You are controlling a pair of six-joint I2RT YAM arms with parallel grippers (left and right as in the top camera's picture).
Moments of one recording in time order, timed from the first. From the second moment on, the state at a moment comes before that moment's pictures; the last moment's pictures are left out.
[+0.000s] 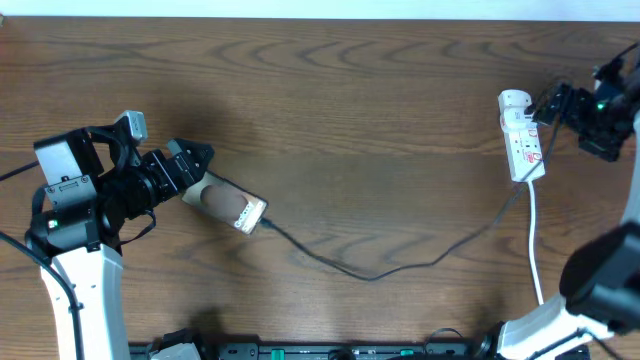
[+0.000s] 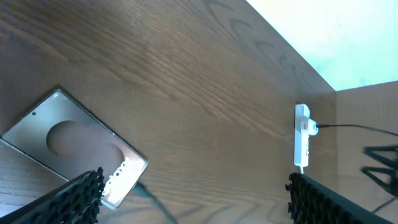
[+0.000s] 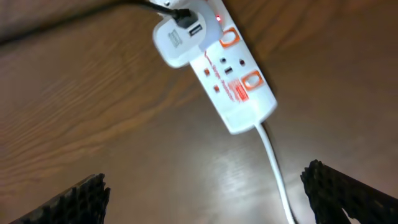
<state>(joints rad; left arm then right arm) 0.33 1.13 1.04 -0.84 0.70 -0.30 -0.41 1.85 1.78 -1.24 -0.23 0.14</state>
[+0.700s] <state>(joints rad) 0.33 1.13 1.04 -0.84 0.70 -0.30 -0.41 1.77 1.78 -1.26 -0.14 0.15</state>
